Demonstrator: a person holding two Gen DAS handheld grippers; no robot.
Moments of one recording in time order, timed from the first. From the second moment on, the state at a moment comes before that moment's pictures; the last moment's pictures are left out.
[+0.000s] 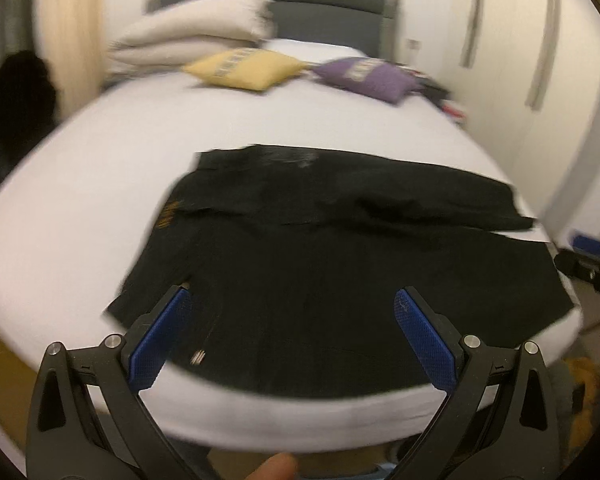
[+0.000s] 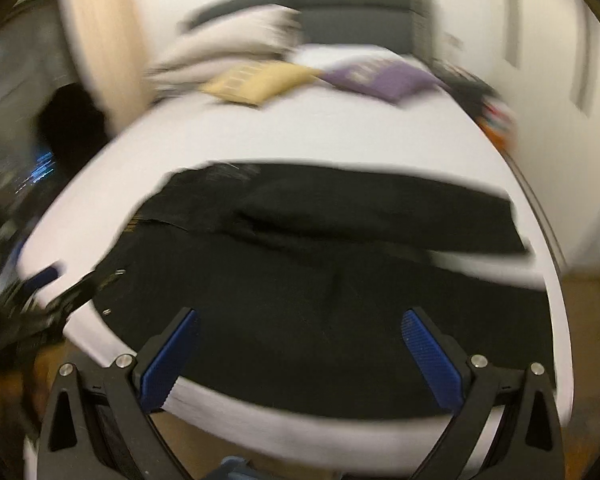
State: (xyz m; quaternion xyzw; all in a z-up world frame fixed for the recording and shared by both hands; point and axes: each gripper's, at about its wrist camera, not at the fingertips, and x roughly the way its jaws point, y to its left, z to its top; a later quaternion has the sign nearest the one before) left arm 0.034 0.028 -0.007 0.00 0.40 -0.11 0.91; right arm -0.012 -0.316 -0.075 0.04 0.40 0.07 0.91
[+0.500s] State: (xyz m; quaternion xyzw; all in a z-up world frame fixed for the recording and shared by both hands) left arm 0.317 0.046 -0.024 0.16 0.43 -0.16 0.87; right arm 0.198 -0.397 -0.104 -0.12 0.42 0.25 0.86
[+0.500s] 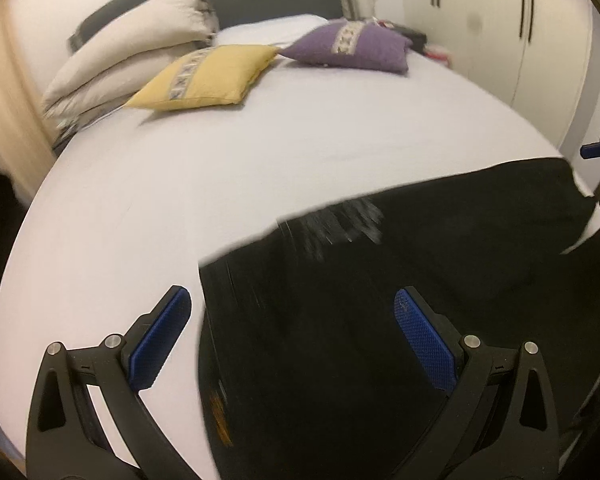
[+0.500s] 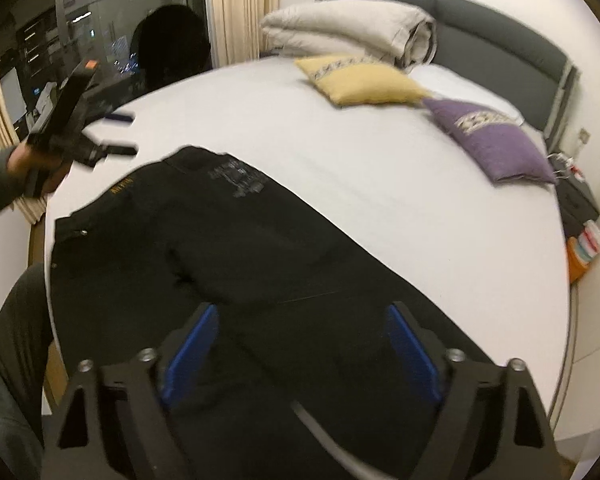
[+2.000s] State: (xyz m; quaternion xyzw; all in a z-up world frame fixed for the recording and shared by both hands) left arm 0.397 0.037 -0.093 0.28 0.40 -0.31 0.82; right arm 0.411 -0.317 -0.201 -0.17 0.52 0.40 0.74
